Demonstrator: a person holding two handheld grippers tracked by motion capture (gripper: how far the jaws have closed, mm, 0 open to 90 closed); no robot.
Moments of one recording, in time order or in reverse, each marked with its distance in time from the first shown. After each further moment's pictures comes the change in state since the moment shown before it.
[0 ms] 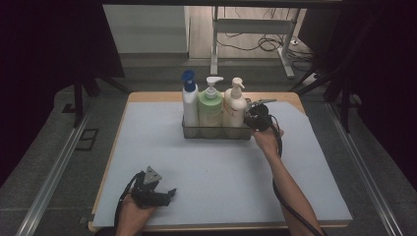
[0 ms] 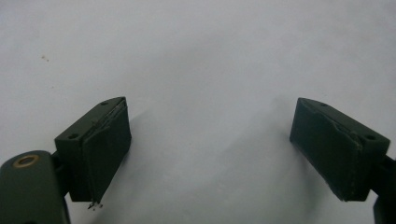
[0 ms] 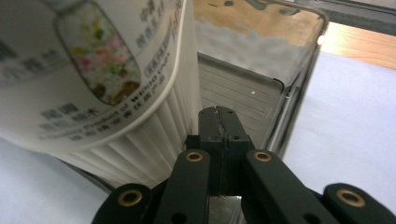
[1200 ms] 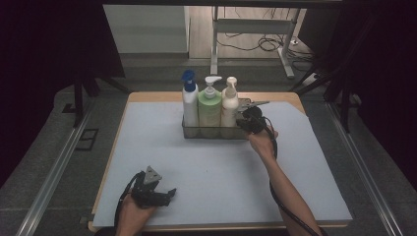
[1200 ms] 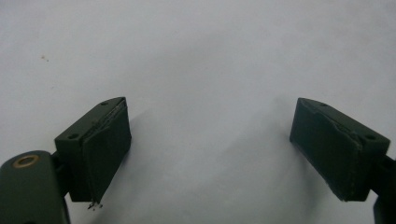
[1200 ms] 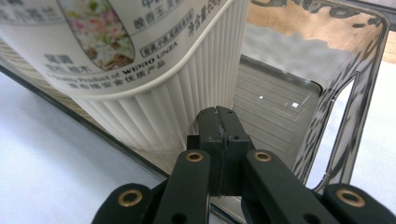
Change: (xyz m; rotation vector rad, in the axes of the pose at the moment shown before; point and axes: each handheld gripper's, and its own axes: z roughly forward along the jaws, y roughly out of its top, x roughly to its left) left arm 0.000 0.000 0.000 0.005 0.001 0.005; right arm 0.024 0.000 -0.001 0.008 0.036 -0.037
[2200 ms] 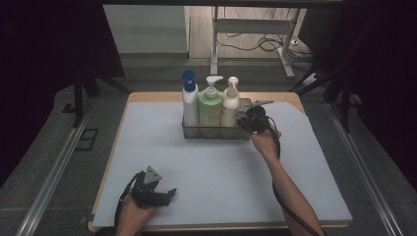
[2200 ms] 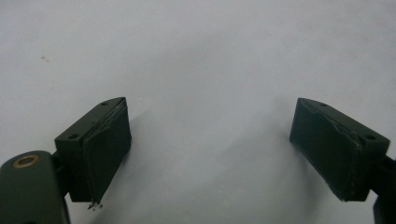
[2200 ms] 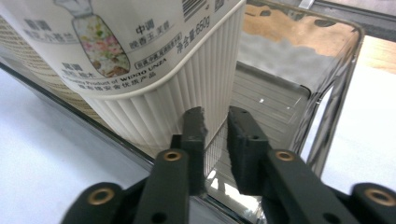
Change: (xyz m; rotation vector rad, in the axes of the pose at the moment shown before) left arm 0.000 0.000 0.000 -0.002 -0.001 -0.001; right arm -0.005 0.000 -0.012 -0.025 -0.002 -0.001
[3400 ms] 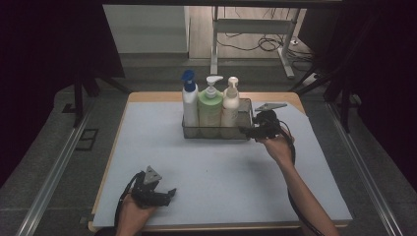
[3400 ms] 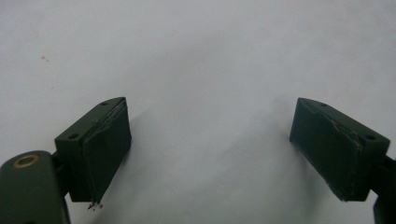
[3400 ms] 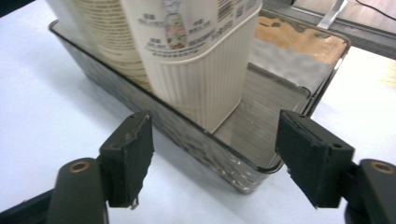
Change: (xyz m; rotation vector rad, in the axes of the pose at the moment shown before) left arm 0.000 0.000 0.000 0.000 0.000 0.000; right arm -0.003 -0.010 -0.047 -0.036 0.098 -0.080
